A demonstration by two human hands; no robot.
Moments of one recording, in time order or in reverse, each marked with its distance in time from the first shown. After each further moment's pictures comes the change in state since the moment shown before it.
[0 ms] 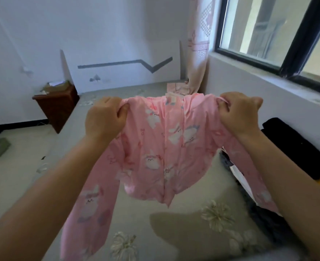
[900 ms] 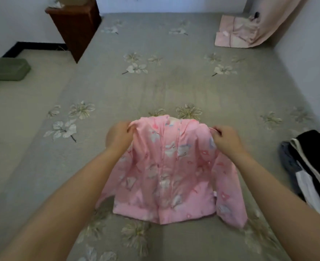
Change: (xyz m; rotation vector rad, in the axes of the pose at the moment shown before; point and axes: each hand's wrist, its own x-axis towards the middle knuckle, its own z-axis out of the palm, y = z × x) left_hand -0.117 -0.197 0.206 -0.028 -0.687 -0.788; right_hand -0.043 -0.013 0.338 0.230 -0.838 0.195
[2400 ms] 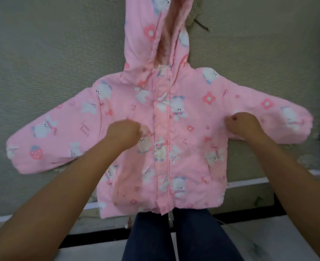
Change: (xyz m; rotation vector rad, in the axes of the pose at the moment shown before) left_hand -0.070 -0.105 0.177 0.574 -1.045 0.226; right_hand -0.099 0.152 0.157 -0.271 -0.579 0.699
